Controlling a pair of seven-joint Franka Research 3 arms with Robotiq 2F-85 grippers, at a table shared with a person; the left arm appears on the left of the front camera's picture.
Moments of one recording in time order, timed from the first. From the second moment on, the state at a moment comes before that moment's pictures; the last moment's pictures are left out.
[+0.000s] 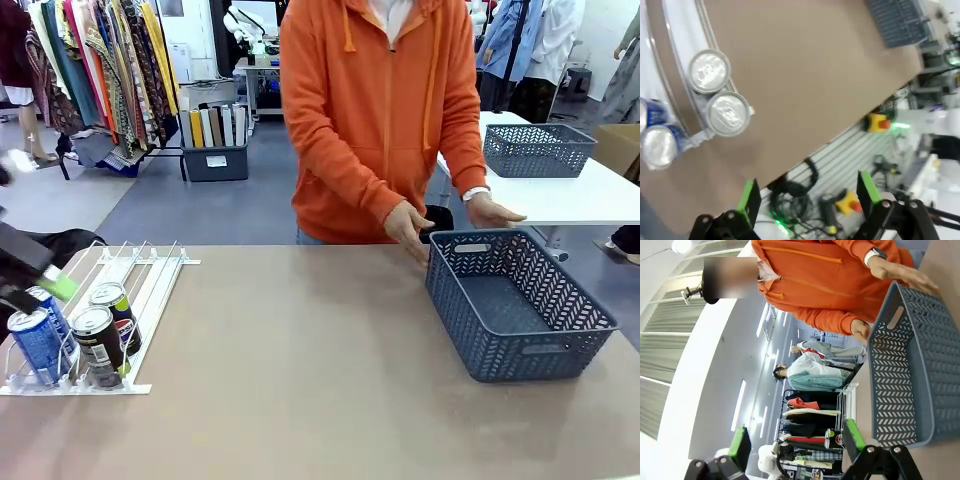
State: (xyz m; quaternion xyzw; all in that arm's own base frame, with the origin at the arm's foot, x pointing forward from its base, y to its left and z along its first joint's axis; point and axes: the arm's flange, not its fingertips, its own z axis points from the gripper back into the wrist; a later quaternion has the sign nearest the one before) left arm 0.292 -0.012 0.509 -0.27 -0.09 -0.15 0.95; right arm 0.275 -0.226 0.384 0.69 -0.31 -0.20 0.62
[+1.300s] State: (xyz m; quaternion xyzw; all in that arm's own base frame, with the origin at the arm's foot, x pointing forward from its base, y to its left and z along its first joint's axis) left arm 0.328 -0.041 0.471 -0.11 -0.07 -0.08 0.99; right arm 0.274 -0.226 0.384 0.69 -0.31 -0.20 0.62
